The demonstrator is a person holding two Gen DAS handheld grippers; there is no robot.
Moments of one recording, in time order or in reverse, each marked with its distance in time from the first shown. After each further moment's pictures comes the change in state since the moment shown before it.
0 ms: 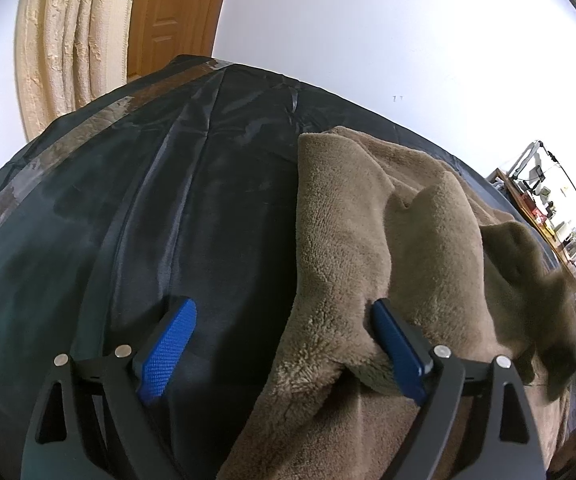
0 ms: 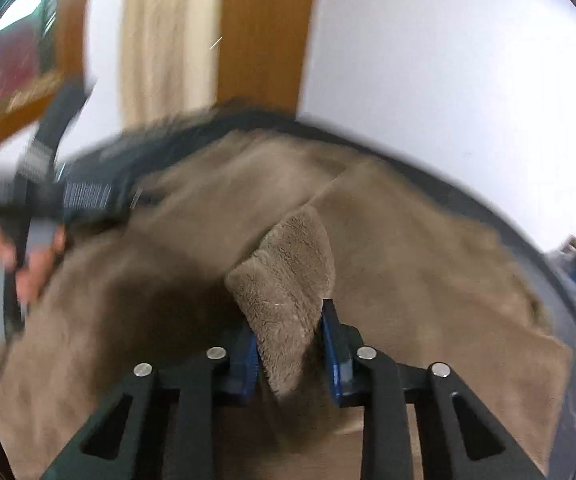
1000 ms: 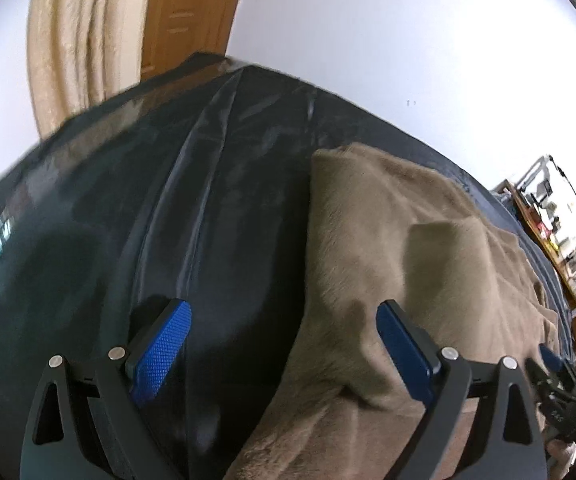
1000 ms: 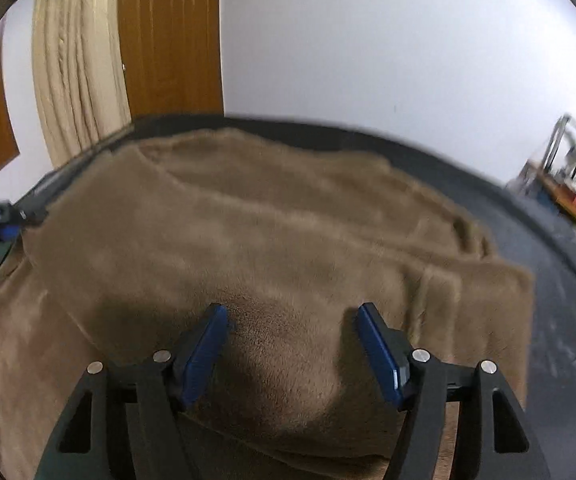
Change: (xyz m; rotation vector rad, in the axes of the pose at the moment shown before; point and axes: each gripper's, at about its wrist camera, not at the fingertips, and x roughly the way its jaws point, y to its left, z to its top) left arm -0.015 -0.003 0.028 -0.033 0.008 0.037; right arm 0.003 -0.107 -0.043 0.204 0.122 -0.074
